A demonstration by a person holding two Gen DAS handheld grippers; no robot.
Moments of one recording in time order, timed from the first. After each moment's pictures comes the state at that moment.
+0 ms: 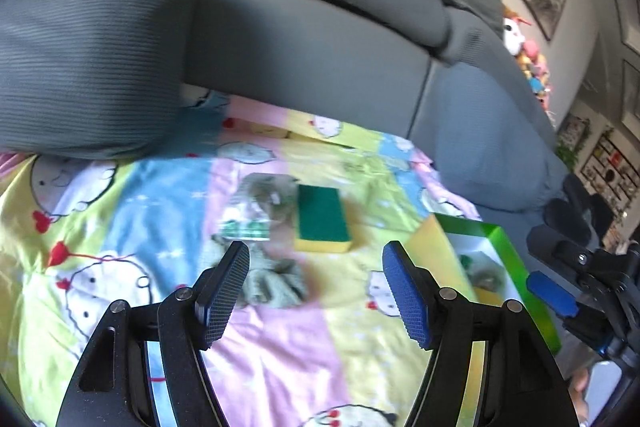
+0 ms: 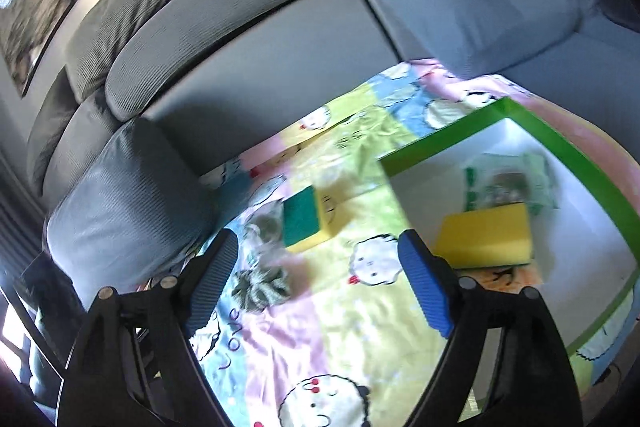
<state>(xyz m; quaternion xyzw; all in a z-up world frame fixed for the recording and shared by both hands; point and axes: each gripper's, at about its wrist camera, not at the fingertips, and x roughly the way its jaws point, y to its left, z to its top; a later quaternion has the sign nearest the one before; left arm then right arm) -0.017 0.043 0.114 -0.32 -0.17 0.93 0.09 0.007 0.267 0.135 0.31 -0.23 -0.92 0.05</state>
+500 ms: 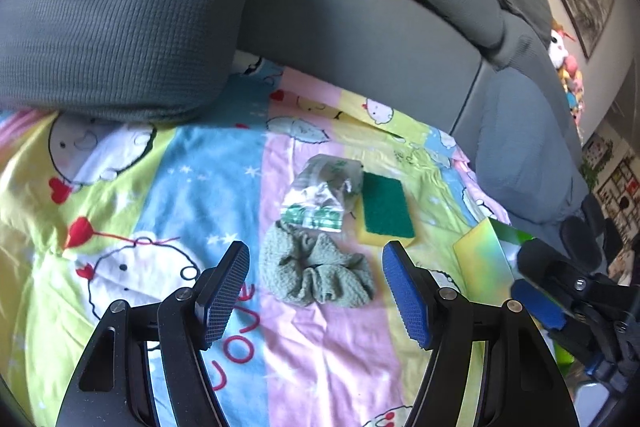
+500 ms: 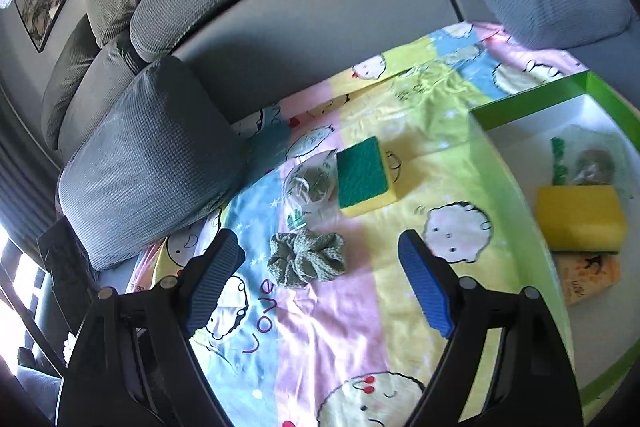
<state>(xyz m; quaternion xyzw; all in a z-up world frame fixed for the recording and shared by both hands) -0.036 -0.007 0.081 -0.37 -0.21 0.90 0.05 -0.033 0.205 0.106 0.37 -0.21 -0.90 0.12</state>
